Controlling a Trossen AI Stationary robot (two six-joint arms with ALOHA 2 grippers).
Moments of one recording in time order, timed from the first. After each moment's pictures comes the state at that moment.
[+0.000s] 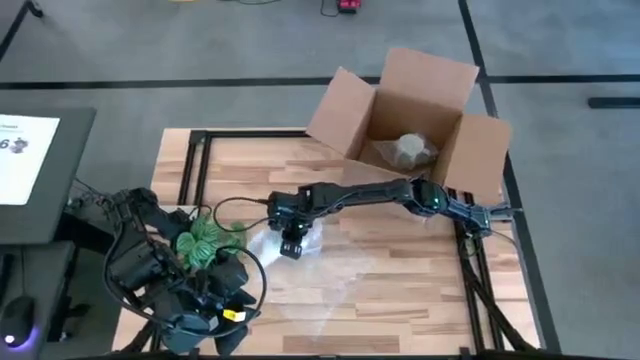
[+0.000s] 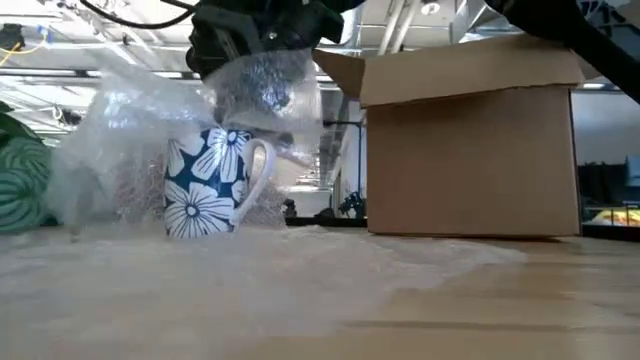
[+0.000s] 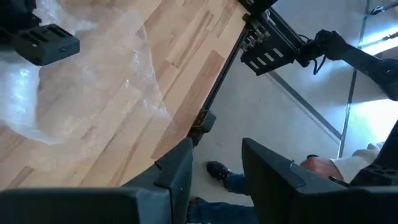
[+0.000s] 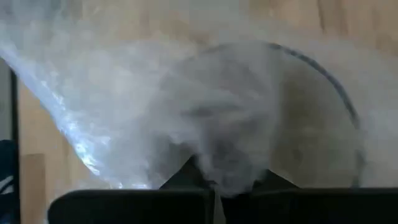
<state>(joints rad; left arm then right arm) -0.86 1.74 2.23 -1.44 -0.47 -1.38 0.01 2.41 2.20 -0.85 -0.24 0.24</state>
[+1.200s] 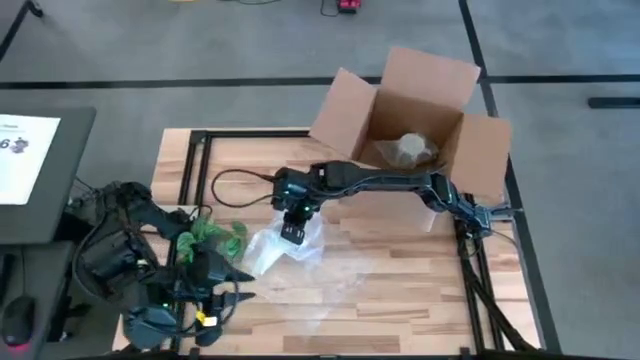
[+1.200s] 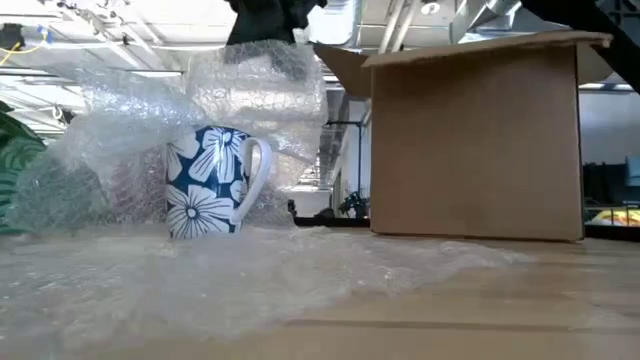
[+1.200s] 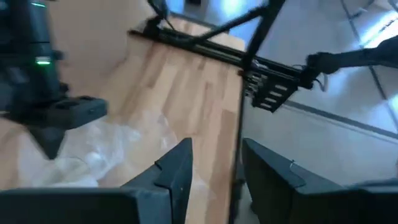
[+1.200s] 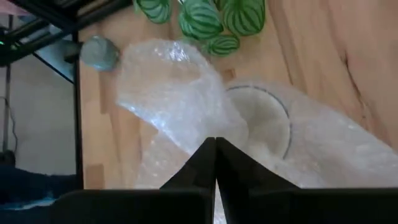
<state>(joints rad) -0.93 1.67 2.23 -1.45 -0.82 -1.01 -0.01 2.27 2.36 -1.00 -0.24 0.32</state>
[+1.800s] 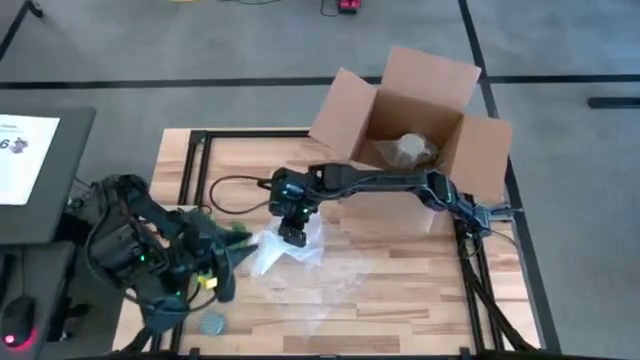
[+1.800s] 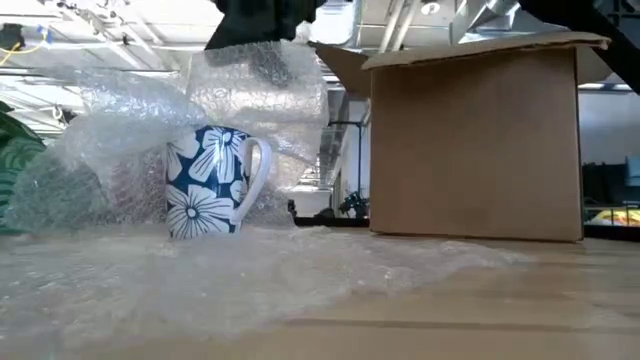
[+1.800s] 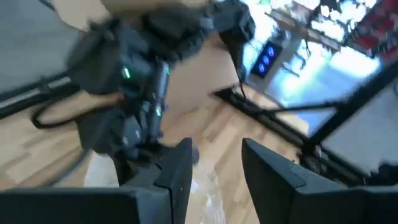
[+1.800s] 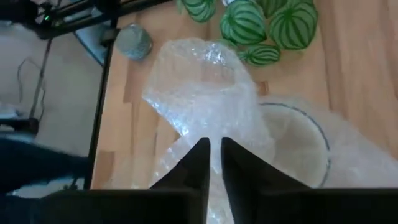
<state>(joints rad) -0.88 1.58 2.07 -1.57 -1.13 -1.41 -0.03 2.28 2.25 -0.85 -0.42 0.14</state>
